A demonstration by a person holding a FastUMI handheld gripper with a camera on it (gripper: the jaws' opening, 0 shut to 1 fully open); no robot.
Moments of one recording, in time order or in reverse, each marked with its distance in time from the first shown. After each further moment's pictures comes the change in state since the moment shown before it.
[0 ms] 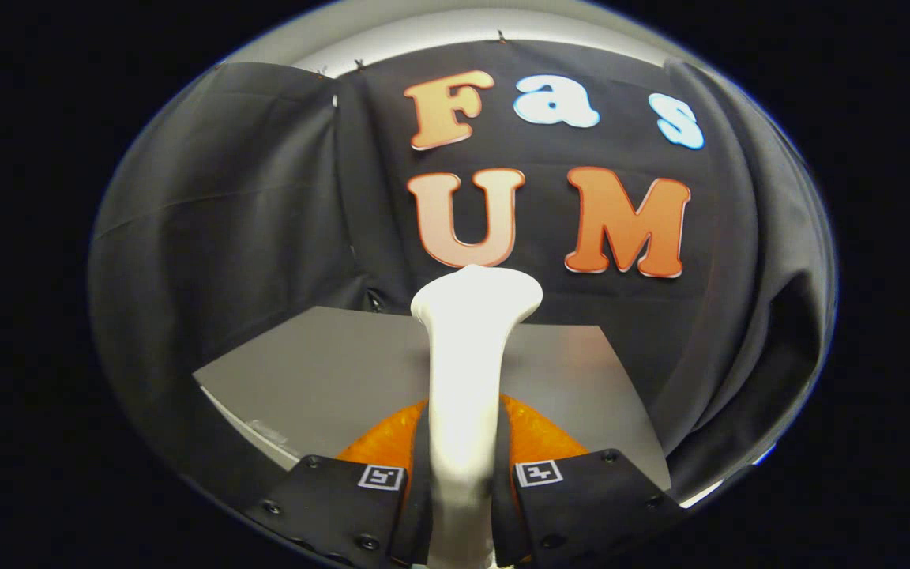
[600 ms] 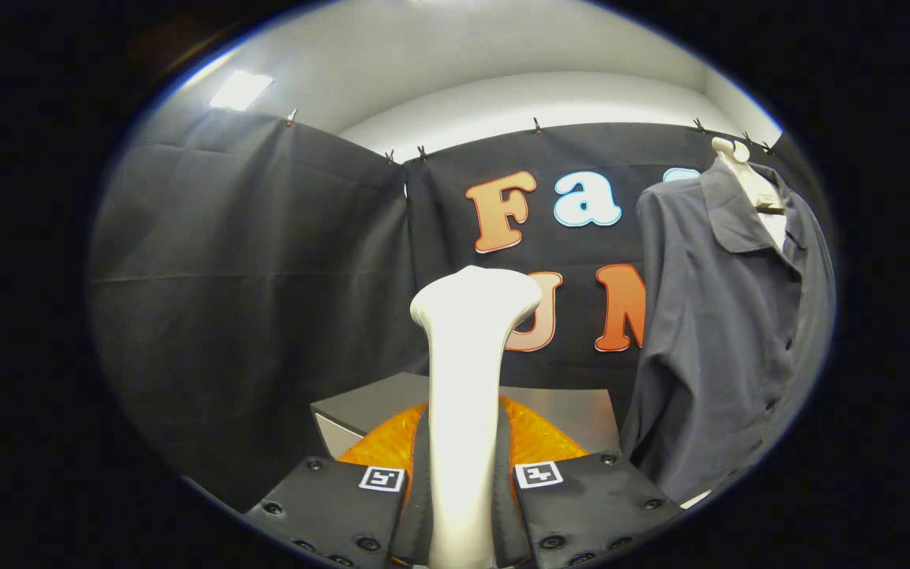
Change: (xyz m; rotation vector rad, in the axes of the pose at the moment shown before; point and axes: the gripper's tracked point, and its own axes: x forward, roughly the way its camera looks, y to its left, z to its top) arm -0.178 0.021 0.061 -0.024 -0.303 0.193
